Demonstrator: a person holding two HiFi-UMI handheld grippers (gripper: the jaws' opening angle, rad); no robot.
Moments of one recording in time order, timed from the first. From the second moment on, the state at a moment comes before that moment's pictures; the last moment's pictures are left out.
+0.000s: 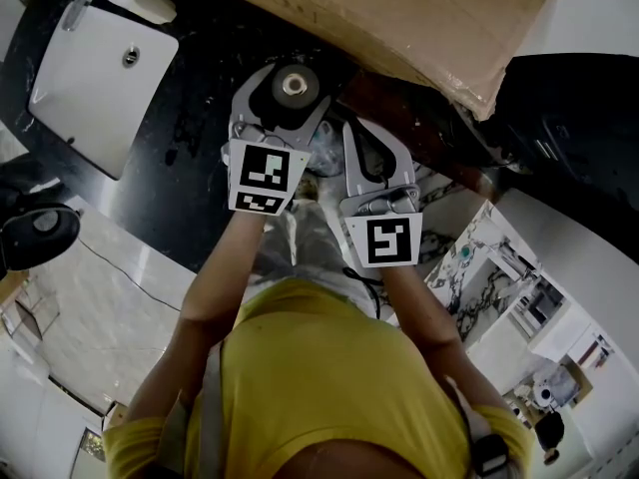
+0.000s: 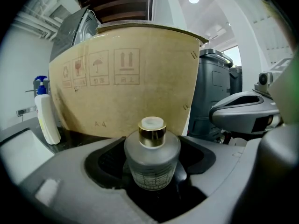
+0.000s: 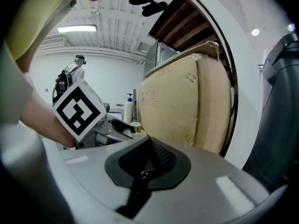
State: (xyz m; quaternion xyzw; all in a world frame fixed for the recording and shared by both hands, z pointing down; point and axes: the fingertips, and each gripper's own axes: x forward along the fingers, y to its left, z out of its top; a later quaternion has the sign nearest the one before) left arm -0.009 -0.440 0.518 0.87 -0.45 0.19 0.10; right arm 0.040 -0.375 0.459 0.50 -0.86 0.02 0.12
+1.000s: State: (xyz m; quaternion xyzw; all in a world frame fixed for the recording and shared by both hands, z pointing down) left arm -0.050 -0.384 0.385 0.87 -0.47 0.14 0.04; right arm 0.019 -0.345 0.372 0.52 -0.85 -0.04 0.08
